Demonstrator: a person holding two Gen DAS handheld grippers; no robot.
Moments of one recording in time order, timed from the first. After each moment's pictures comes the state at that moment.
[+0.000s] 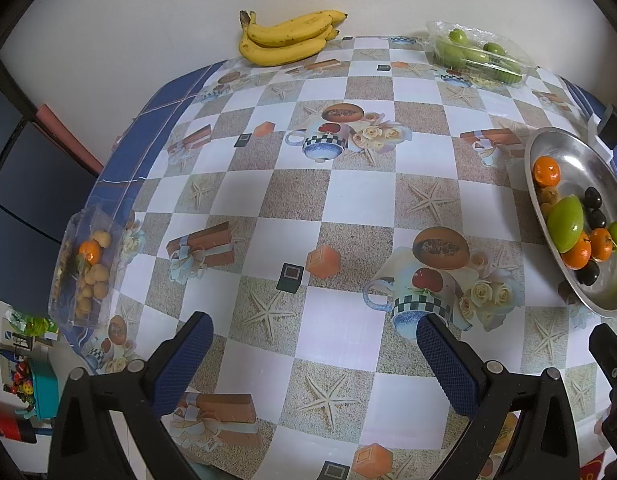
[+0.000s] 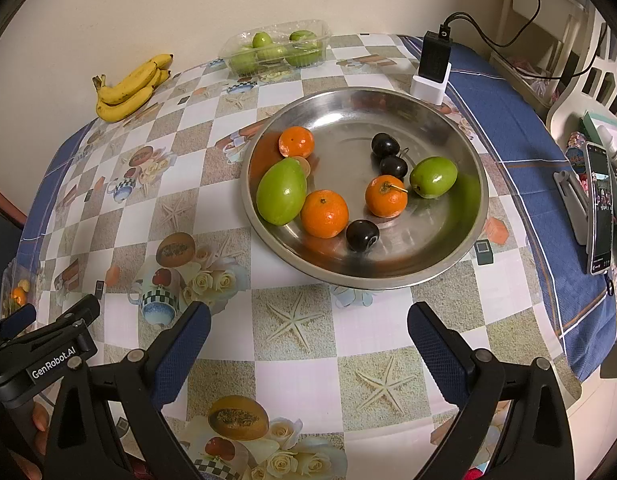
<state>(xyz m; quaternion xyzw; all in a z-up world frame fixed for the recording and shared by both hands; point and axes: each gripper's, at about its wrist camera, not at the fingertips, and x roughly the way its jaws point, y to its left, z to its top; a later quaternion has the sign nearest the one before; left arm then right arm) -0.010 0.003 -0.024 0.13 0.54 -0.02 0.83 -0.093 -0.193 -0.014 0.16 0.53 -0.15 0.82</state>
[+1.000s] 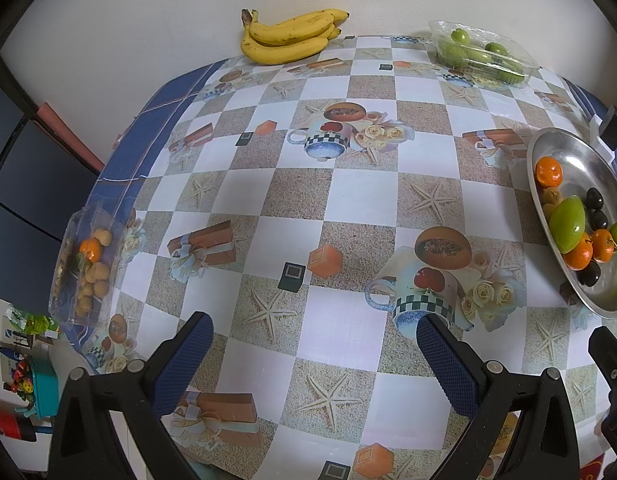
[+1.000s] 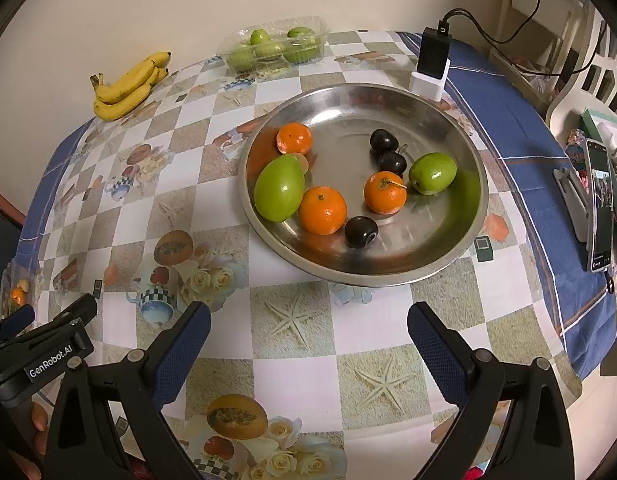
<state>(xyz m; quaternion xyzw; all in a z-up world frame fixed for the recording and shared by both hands) -0.011 0.005 -0.025 0.13 0.54 -0.02 0.83 -0.093 -0.194 -0.017 0.17 0.53 -0.15 0.82</state>
